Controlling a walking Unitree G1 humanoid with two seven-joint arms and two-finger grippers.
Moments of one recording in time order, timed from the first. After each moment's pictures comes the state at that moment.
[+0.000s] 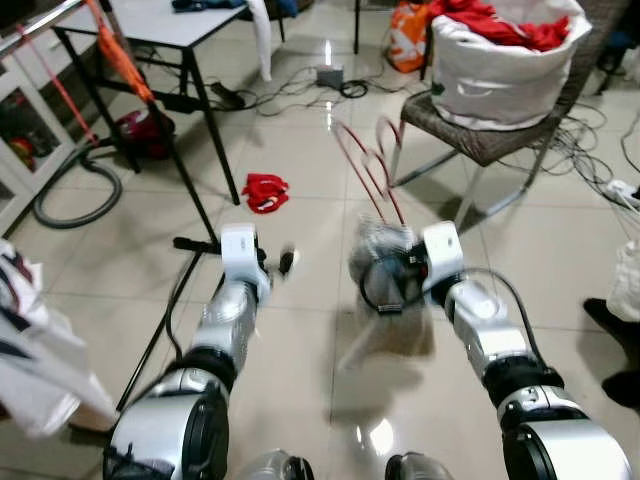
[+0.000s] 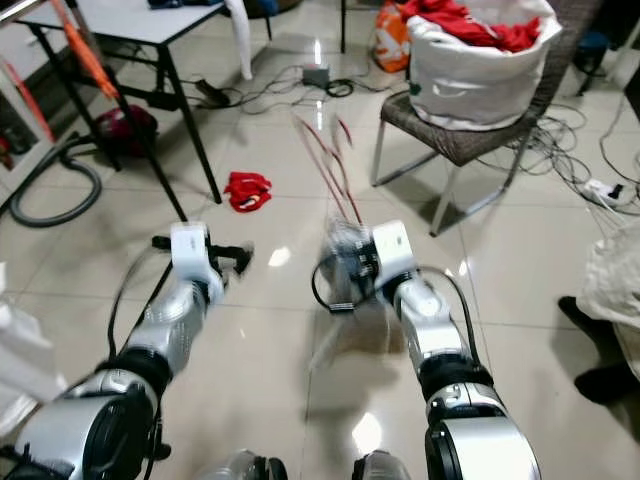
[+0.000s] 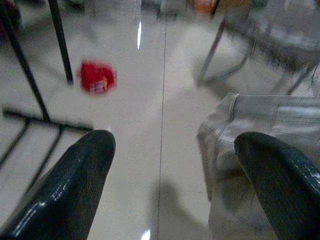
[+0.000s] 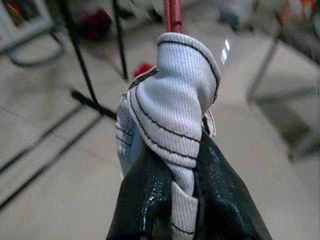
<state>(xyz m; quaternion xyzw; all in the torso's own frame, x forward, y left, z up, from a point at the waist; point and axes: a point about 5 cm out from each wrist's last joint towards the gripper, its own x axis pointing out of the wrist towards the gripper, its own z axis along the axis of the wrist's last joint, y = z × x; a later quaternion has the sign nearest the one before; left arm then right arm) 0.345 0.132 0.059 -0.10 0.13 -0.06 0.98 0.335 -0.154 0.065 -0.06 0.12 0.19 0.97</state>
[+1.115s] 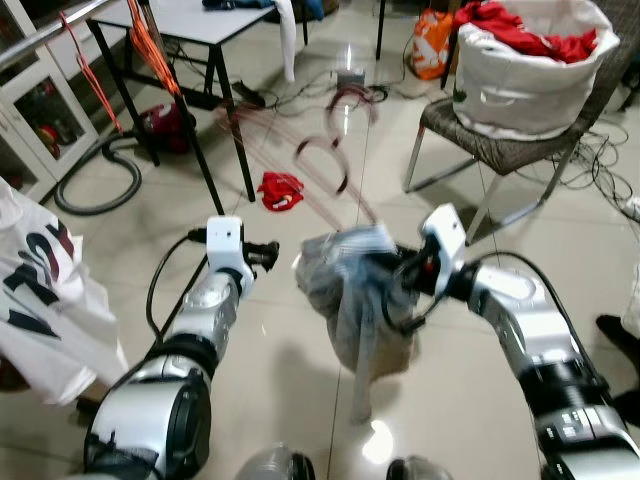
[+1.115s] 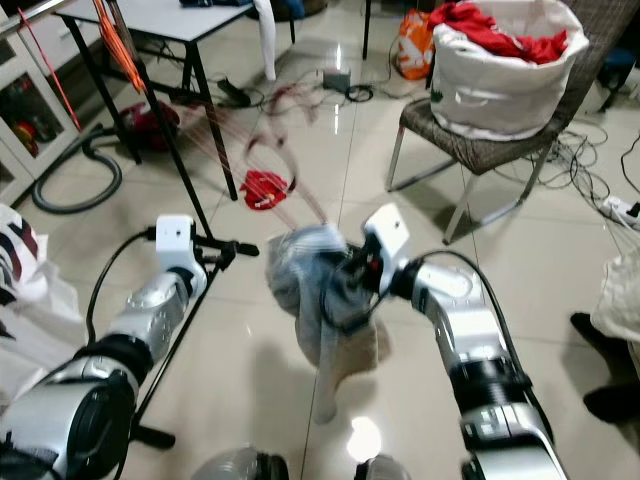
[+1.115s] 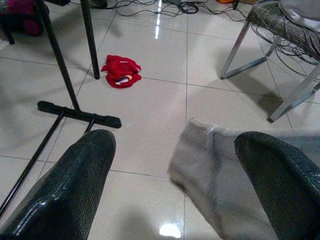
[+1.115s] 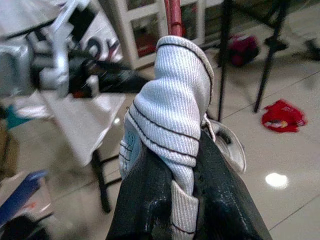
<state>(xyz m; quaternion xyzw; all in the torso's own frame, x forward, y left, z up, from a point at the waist) 0.348 0.157 0.056 -0.06 0.18 -0.05 0.98 0.309 -0.149 0.106 -0.02 0.13 0.46 0.88</state>
